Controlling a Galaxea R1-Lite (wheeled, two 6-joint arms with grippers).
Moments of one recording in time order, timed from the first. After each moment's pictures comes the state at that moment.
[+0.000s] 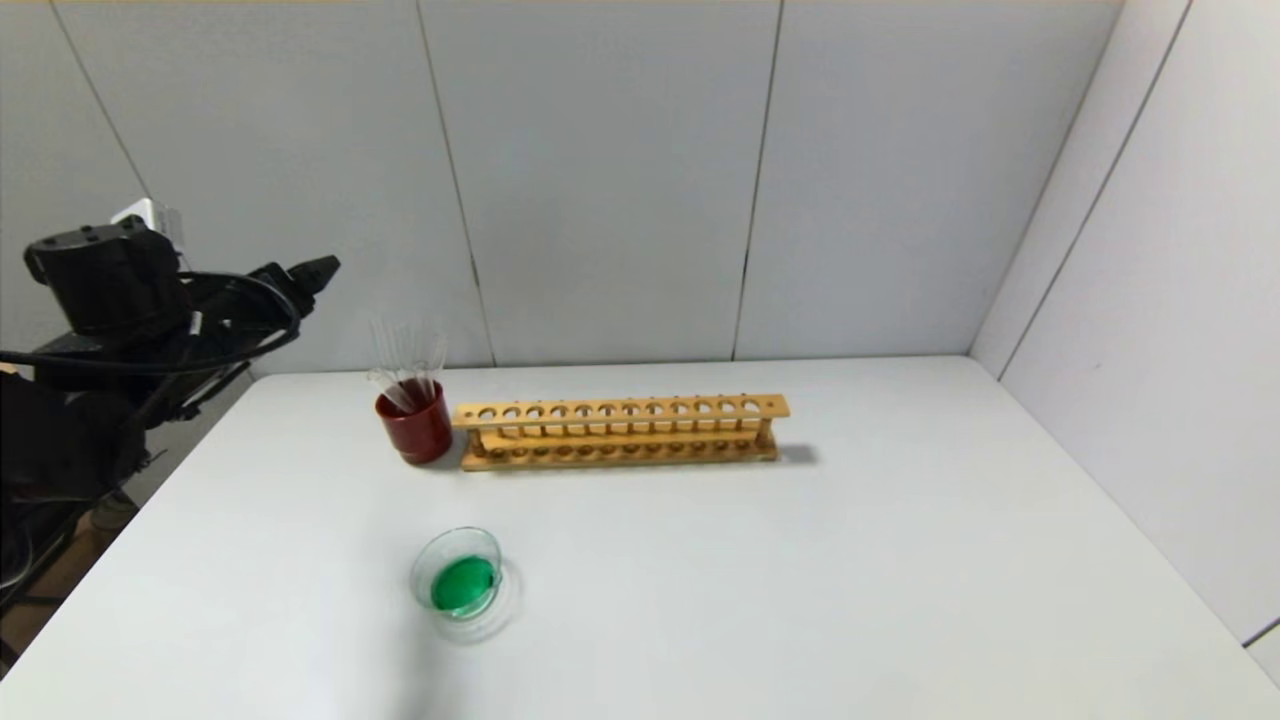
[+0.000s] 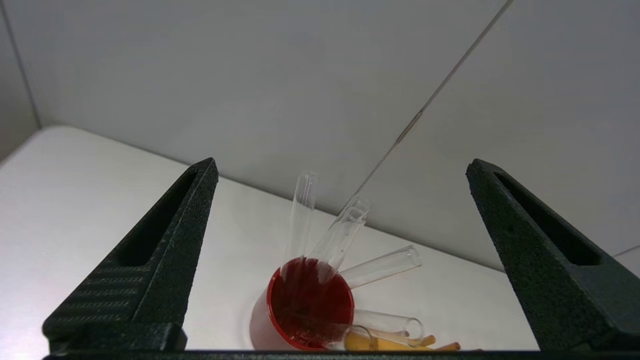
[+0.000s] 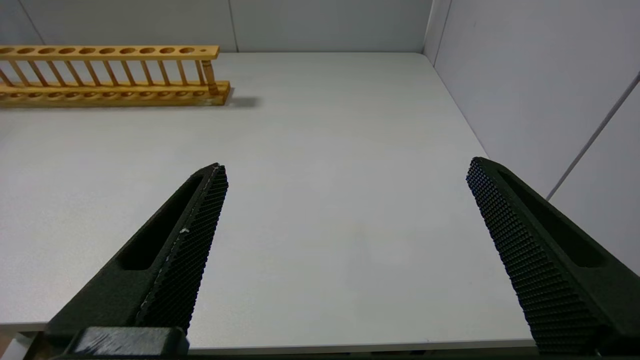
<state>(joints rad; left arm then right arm) 0.08 1.81 -0.89 -0.93 -0.02 -0.41 0.00 0.00 0.00 0.00 0.00 0.00</state>
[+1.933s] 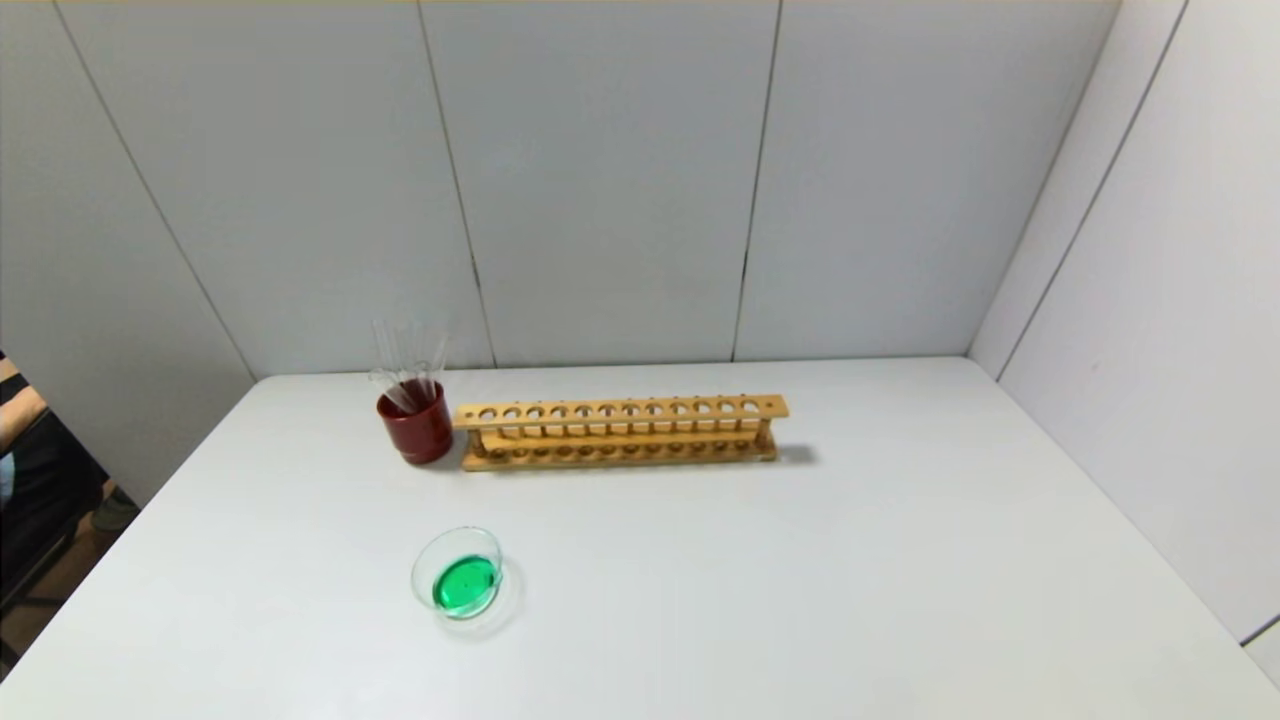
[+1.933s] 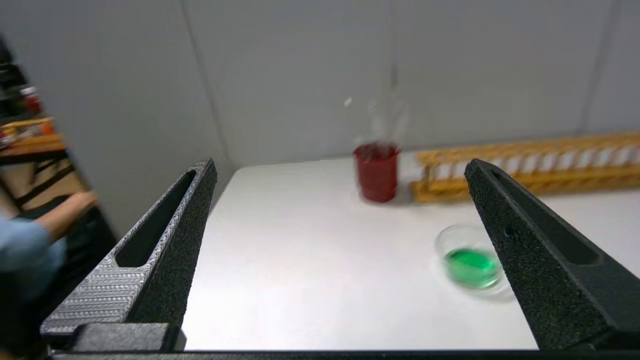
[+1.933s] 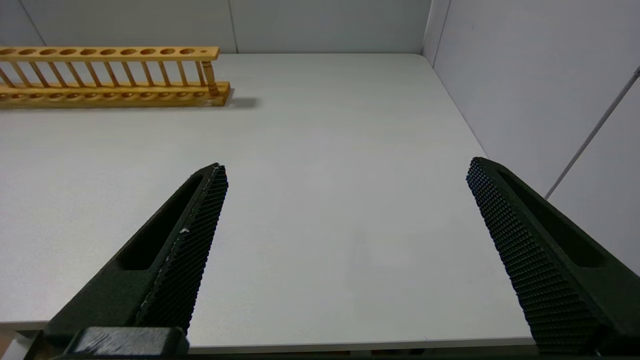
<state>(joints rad) 0.00 0.00 -0.03 -0.23 0.11 0.14 0.00 0.00 0.00 0.00 0.00 0.00</state>
